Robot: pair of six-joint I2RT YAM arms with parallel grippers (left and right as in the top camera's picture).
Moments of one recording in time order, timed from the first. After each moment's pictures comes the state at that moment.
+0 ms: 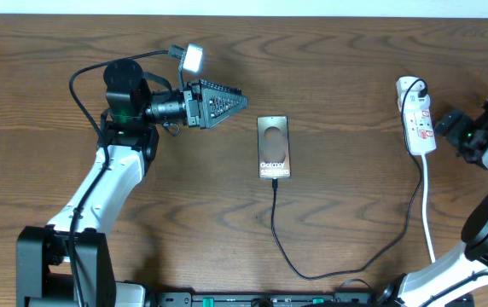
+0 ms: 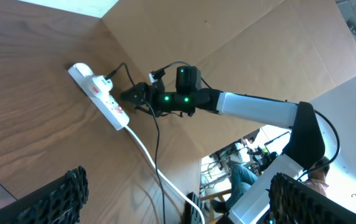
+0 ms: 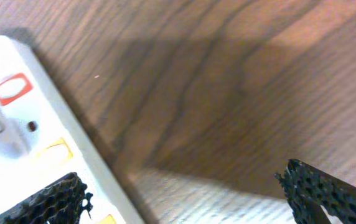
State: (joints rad) left arm -0.11 1.57 0.95 0.55 1.31 -0.84; right arm -0.55 1.92 1.14 -0.21 -0.18 0.17
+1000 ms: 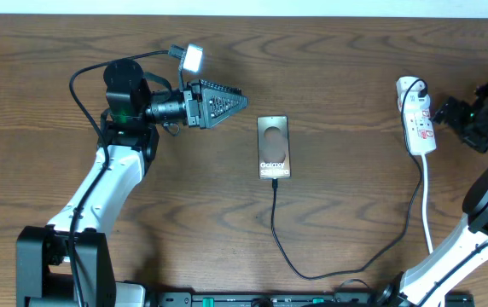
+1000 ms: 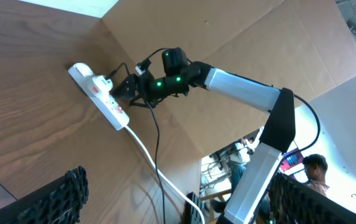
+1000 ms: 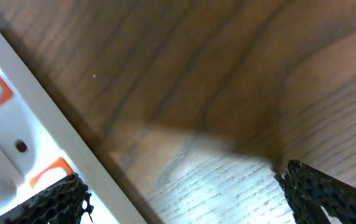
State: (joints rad) left arm -0.11 1.57 0.95 0.55 1.31 -0.84; right arm -0.53 2.15 1.56 -0.65 -0.17 0.12
